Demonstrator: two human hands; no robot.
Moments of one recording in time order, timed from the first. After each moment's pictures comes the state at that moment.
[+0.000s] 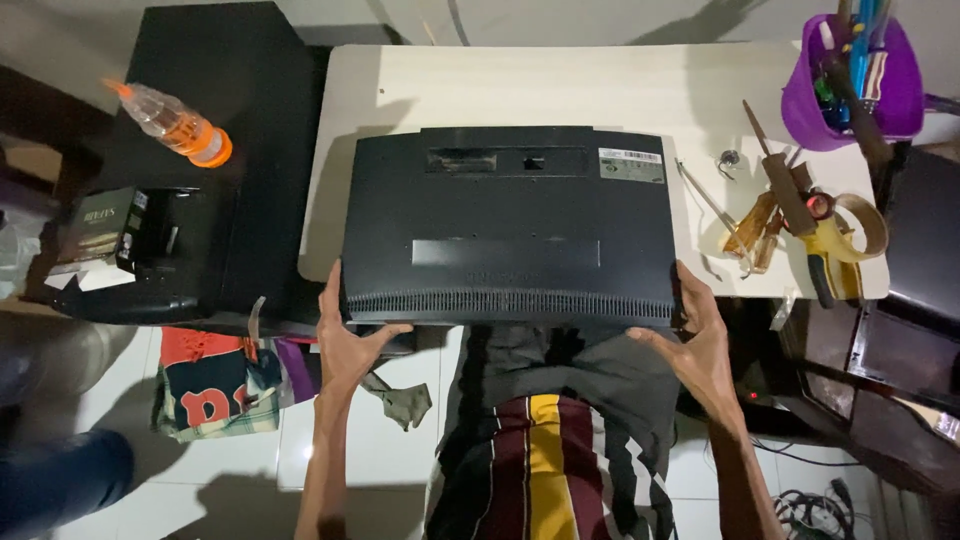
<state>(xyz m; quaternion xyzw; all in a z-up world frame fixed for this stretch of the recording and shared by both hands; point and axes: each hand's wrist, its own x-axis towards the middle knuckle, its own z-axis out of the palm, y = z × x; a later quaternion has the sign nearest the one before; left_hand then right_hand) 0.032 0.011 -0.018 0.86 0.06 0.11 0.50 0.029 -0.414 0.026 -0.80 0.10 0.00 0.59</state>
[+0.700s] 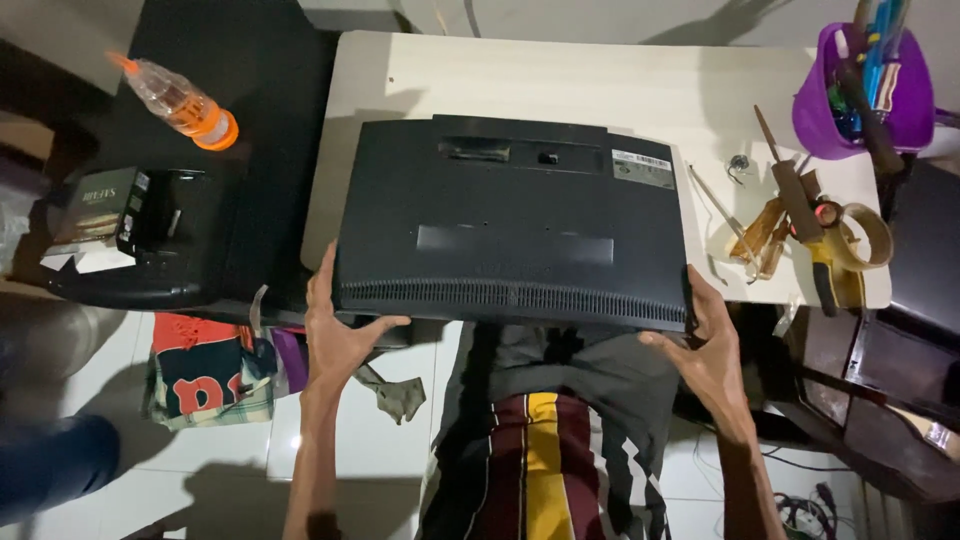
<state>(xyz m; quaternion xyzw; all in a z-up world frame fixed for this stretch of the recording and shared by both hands) 0.034 0.005 0.032 0.86 0.07 0.09 0.51 0.028 -0.414 0.034 -0.80 0.09 0.02 0.60</state>
